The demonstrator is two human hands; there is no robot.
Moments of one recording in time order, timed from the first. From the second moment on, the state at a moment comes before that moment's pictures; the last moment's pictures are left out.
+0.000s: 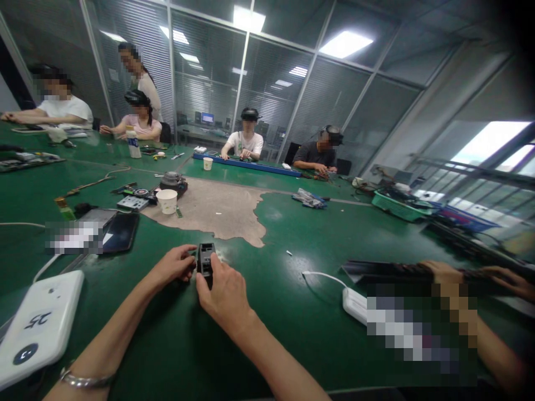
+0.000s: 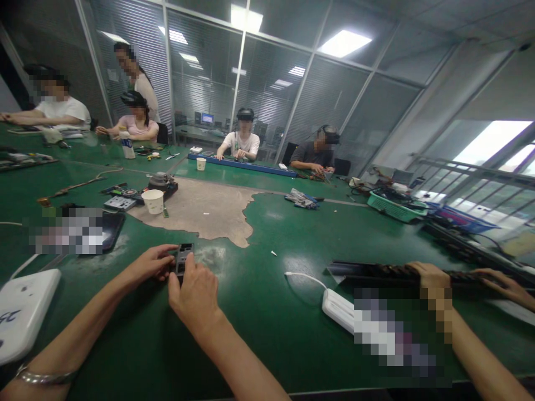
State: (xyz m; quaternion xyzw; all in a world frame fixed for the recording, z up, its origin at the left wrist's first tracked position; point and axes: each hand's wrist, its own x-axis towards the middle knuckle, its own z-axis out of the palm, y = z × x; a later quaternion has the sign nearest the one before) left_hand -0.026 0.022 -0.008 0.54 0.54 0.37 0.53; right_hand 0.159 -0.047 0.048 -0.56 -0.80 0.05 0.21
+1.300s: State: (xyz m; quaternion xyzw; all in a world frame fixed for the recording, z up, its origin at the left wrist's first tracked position) left_hand -0.021 0.008 0.012 0.52 0.50 0.33 0.61; right_hand 0.155 -0.048 0.041 -0.55 -0.79 0.05 0.26
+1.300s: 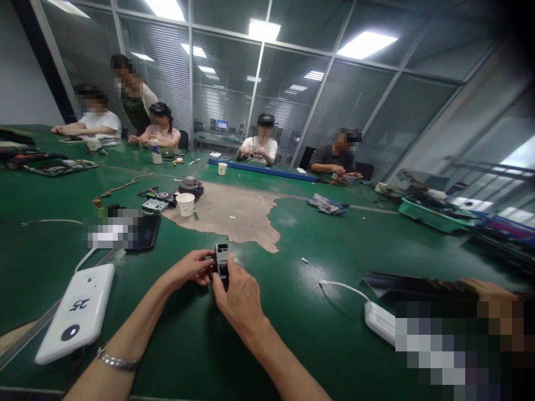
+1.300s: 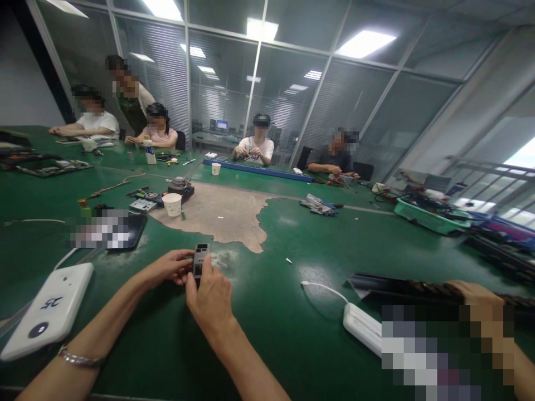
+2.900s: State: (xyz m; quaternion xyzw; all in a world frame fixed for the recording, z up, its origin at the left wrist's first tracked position) left_hand -0.011 0.007 0.016 0.48 0.48 0.36 0.64; right_hand 0.228 -0.041 0.004 -0.59 -0.76 0.01 0.28
